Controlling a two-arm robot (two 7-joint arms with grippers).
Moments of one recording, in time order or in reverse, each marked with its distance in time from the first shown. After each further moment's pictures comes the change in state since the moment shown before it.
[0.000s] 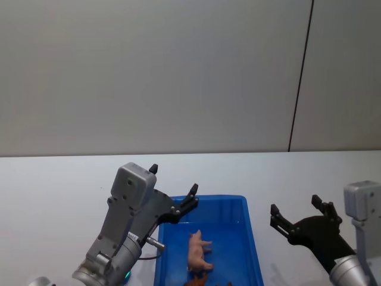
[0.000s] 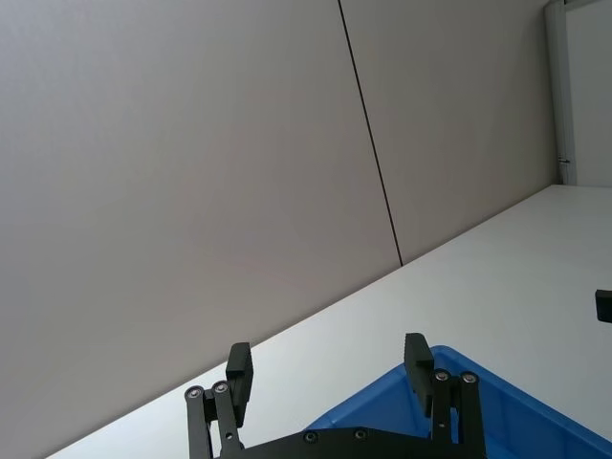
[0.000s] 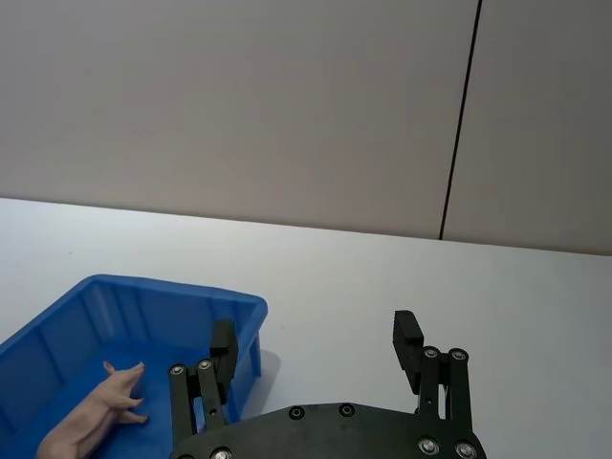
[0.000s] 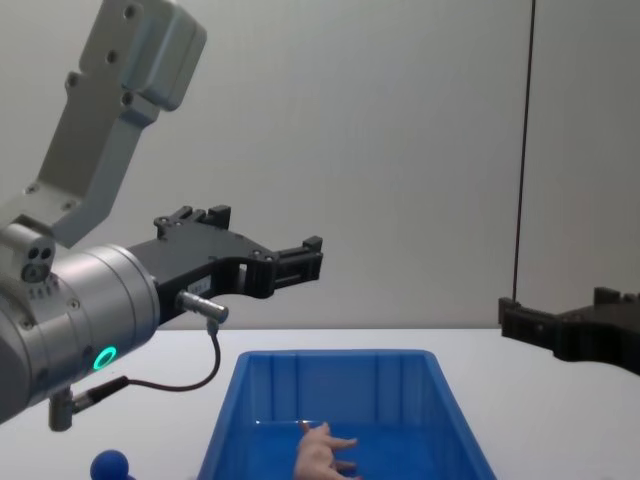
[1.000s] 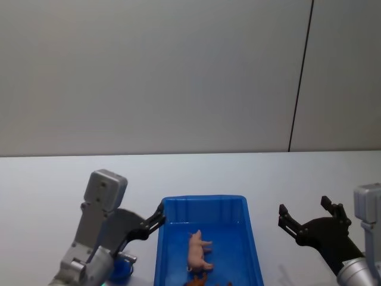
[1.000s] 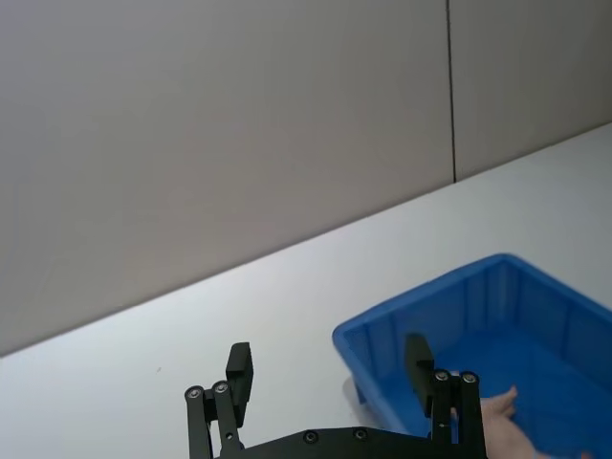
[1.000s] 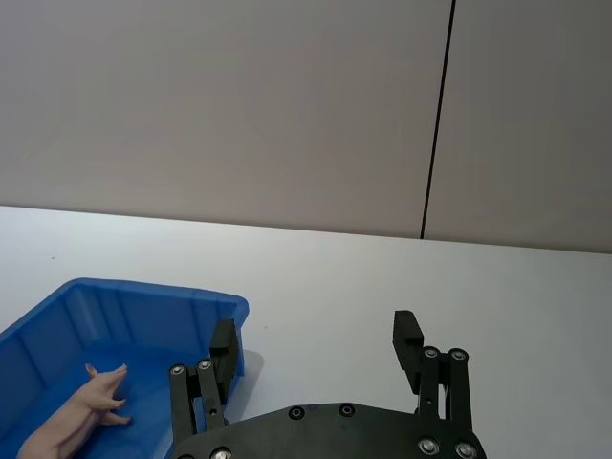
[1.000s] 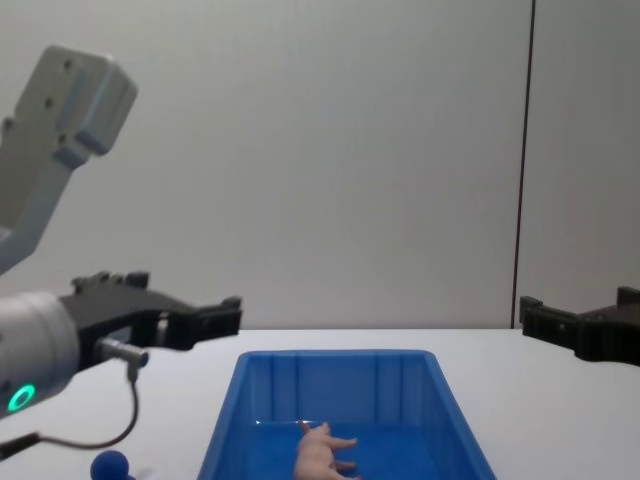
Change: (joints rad) left arm 0.061 0.058 -0.045 -0.055 -0.103 0.175 0.095; right arm -0.022 0.013 0.010 -0.021 0.010 -0.010 -0.031
